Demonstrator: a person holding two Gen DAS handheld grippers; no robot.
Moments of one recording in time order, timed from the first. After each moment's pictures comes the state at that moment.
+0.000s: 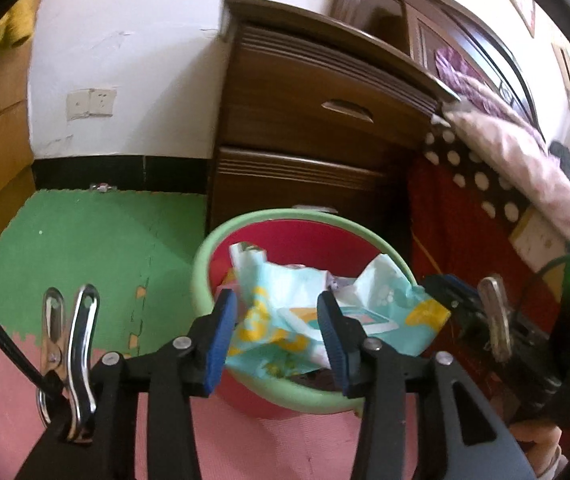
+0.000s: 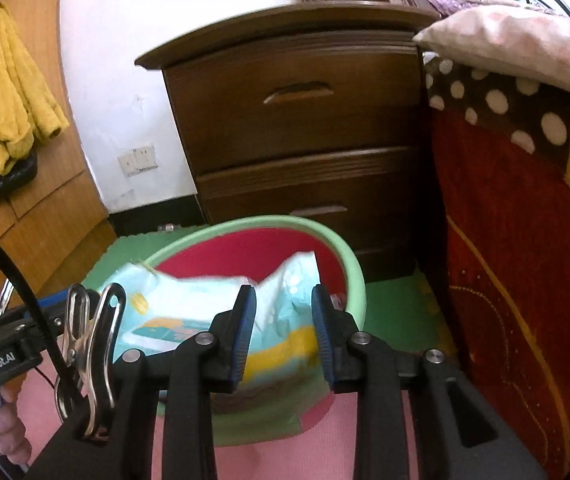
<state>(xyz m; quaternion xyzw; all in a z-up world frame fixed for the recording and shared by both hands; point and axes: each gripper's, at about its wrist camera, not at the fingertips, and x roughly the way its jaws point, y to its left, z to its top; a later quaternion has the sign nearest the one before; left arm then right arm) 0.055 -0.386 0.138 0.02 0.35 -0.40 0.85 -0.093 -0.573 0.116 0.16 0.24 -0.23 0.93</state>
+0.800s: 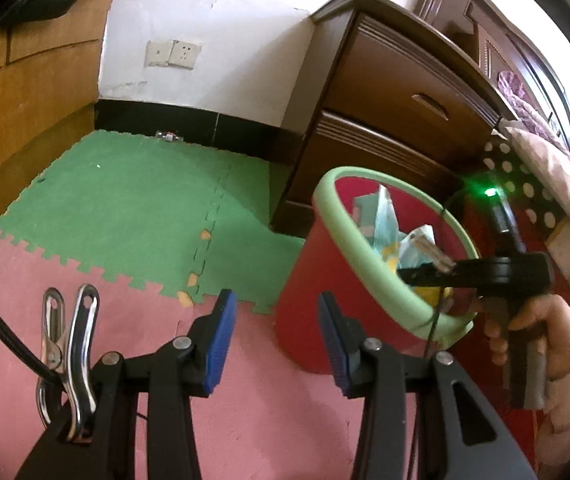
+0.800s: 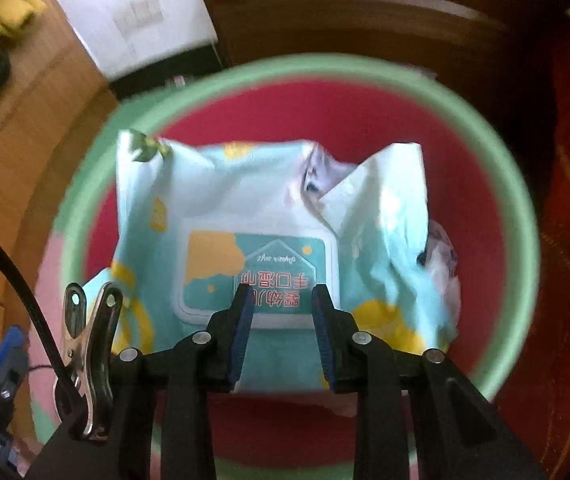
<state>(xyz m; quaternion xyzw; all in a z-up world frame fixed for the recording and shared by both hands) 0.057 -0.288 0.086 -0.02 0.40 -0.32 0.86 0.042 -0.579 0.043 0.18 0.54 -0.13 0.81</state>
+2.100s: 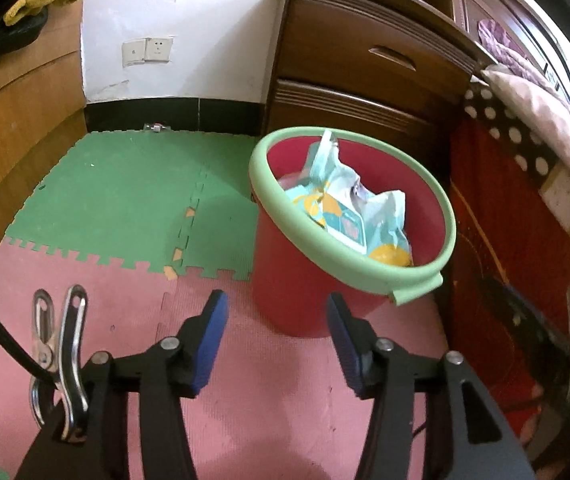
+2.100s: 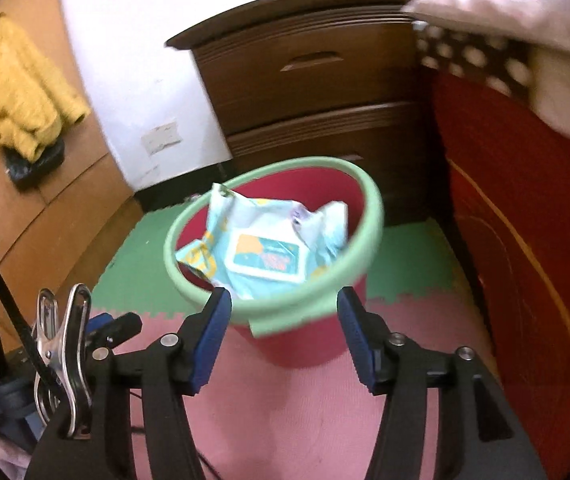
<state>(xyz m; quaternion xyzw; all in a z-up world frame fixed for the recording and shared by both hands) -0.010 -0.345 0.103 0.05 0.42 -0.31 0.85 -0.139 -0.511 0.110 0.21 0.28 -0.20 0.91</state>
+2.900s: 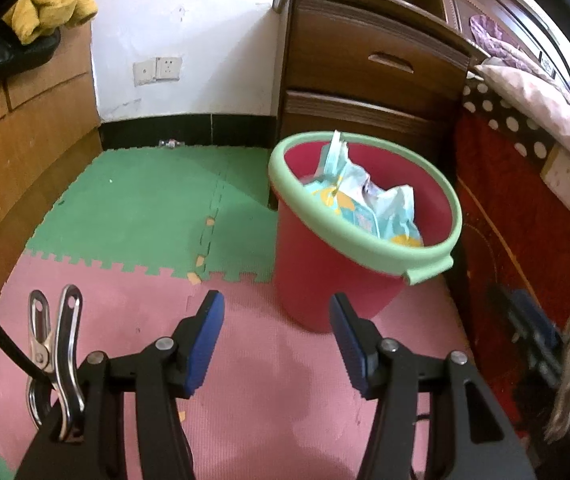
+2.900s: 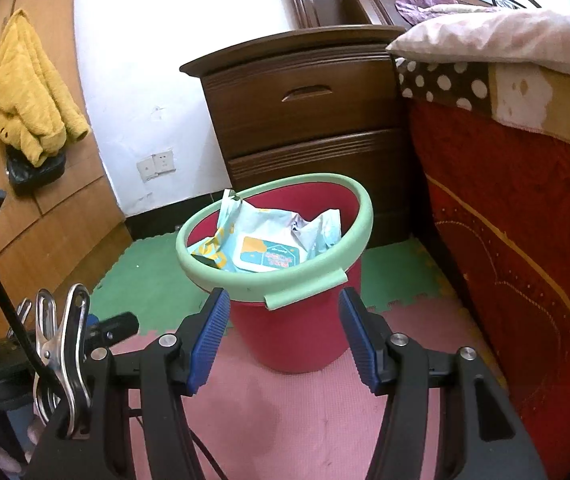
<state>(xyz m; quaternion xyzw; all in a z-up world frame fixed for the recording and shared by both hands) -0.029 -0.320 0.106 0.07 0.38 -0.29 0.87 -0.170 -0.460 0.101 0.18 0.21 -0.24 0.93</state>
